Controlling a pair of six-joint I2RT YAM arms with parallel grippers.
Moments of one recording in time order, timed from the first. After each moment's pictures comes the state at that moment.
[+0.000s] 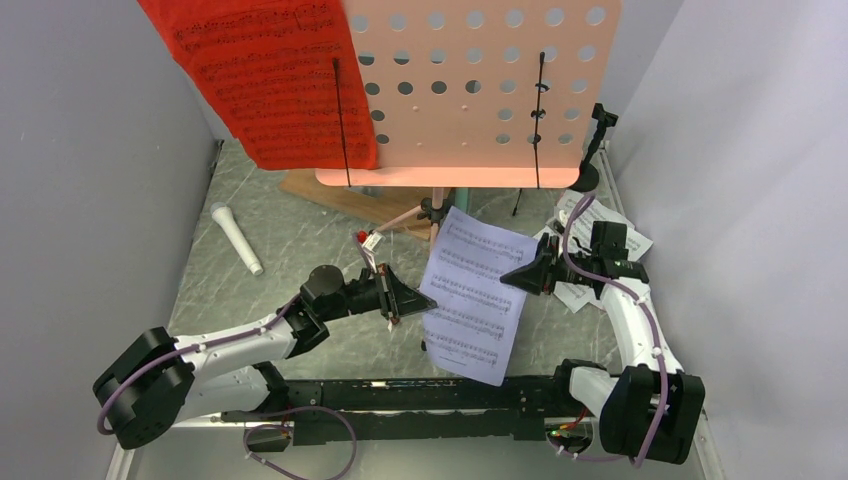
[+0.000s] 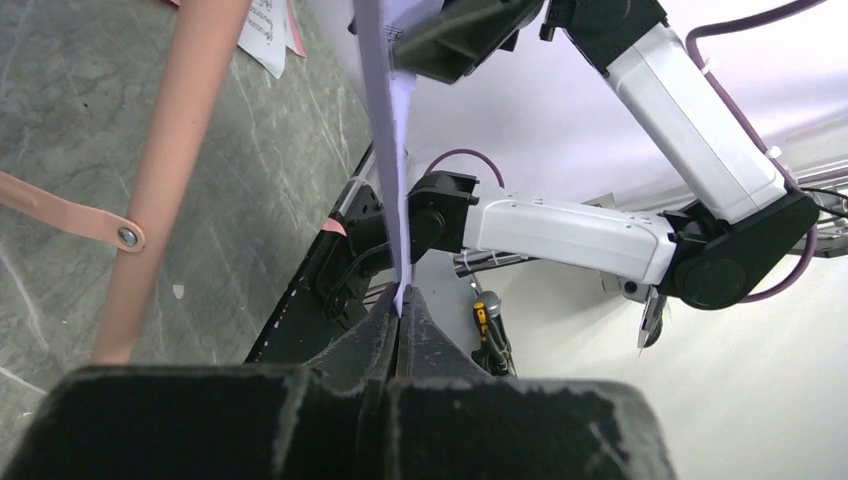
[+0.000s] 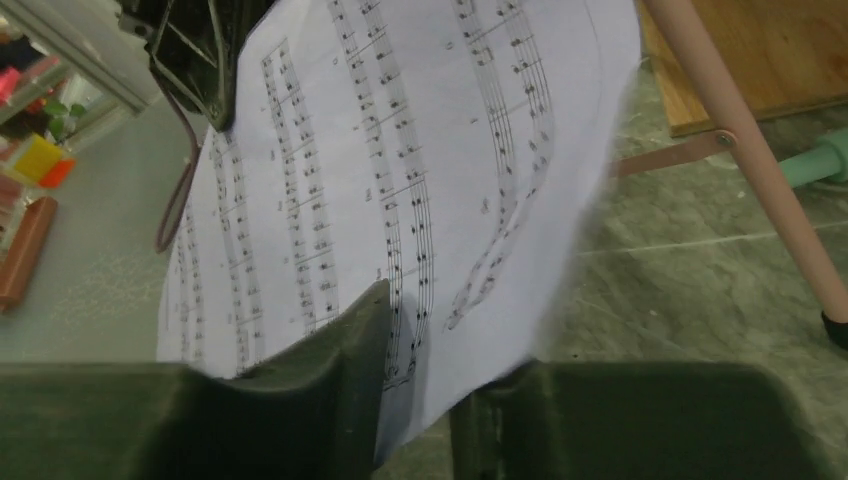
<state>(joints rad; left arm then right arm) -0.85 1.10 0.37 0.72 0.45 -1.10 -0.17 1.06 0.69 -0.66 -1.43 -0.66</state>
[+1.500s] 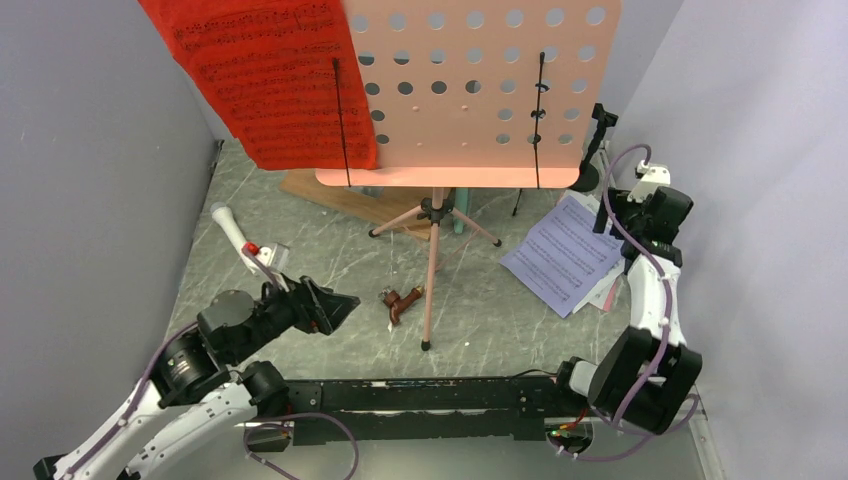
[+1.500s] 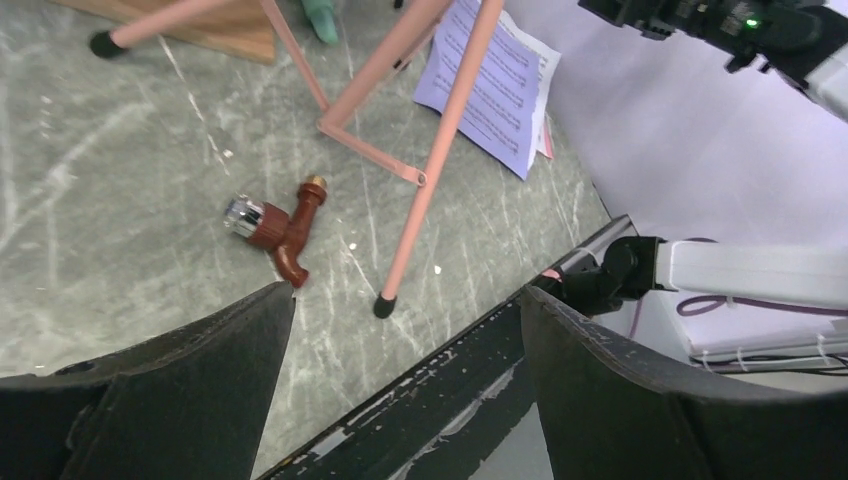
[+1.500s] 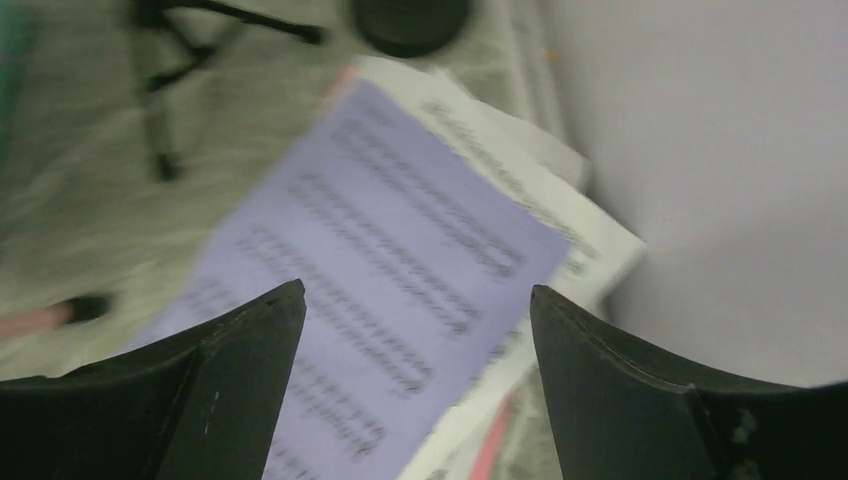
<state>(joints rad) -0.85 0.34 0.69 -0.57 -0.09 -0.70 -0.44 1.24 0.86 -0.13 -0.15 -0.16</state>
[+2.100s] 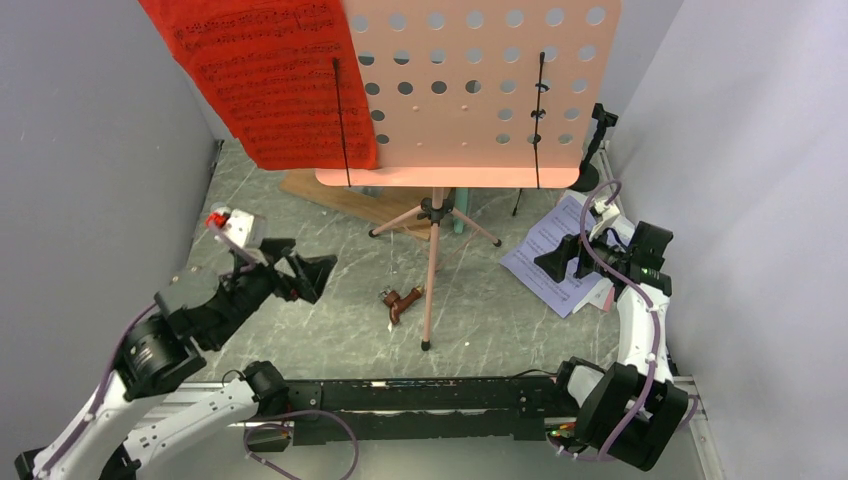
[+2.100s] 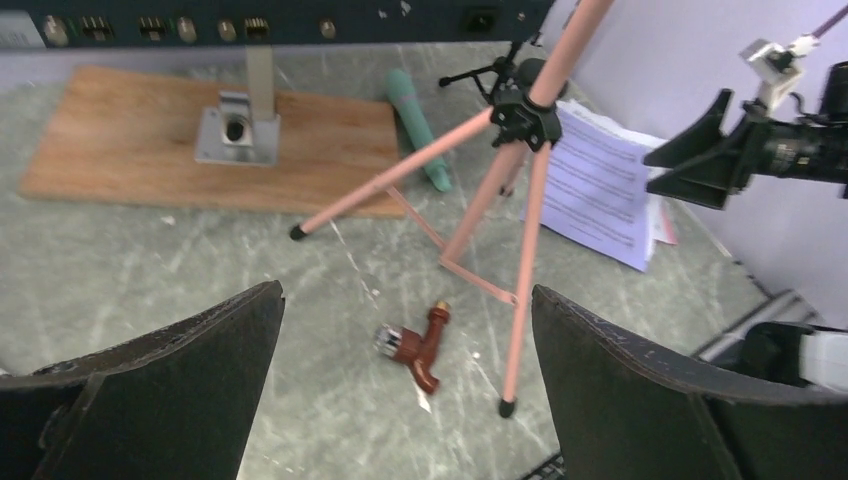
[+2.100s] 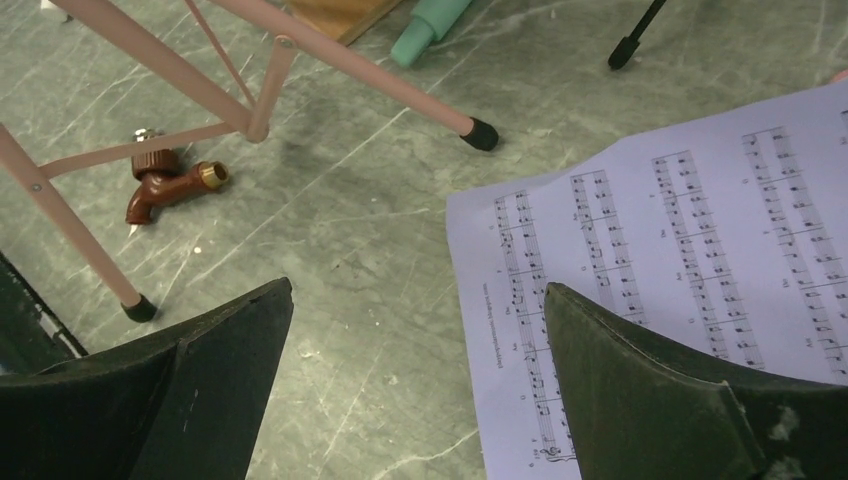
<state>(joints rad) -0.85 0.47 1.02 -0.64 -0.31 -0.34 -0.45 1.01 0.69 -0.45 -1.00 -0.38</state>
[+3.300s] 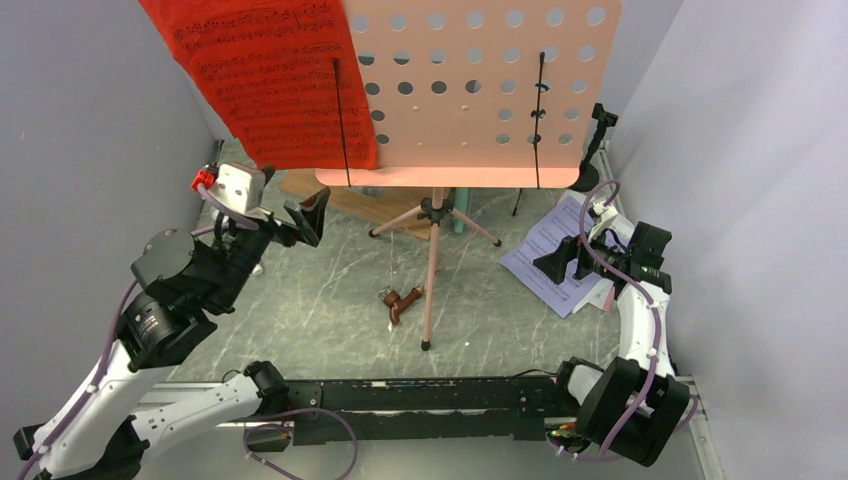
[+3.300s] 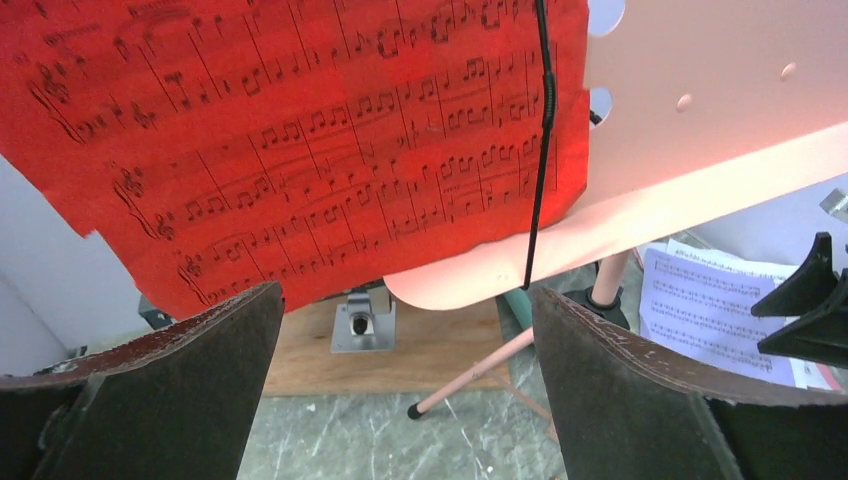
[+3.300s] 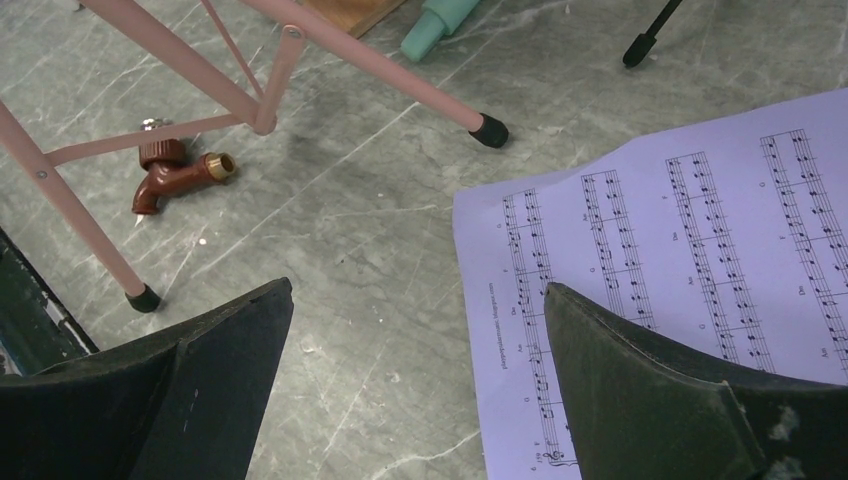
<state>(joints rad) -0.85 0.74 1.27 -0.35 -0.44 0.10 -0.45 1.04 0.69 -0.48 -1.03 -0.43</state>
